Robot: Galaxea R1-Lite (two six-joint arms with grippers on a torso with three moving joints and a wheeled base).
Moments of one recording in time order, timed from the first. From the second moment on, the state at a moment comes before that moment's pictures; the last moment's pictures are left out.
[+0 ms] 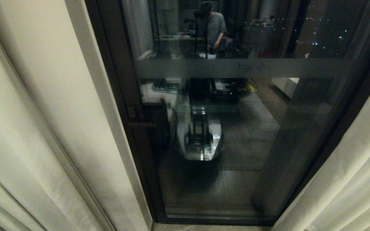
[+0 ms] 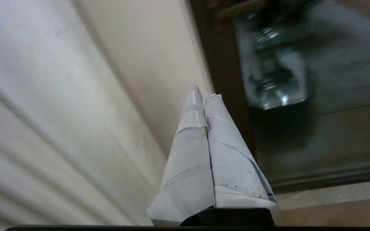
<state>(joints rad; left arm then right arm) 0.00 0.04 0.00 -0.04 -0.03 0.29 0.00 0.00 0.00 0.00 0.06 -0.10</state>
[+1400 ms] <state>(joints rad) 0.00 0.00 0.00 0.00 -0.01 0.03 0.00 0.00 0.00 0.00 0.06 -0.10</state>
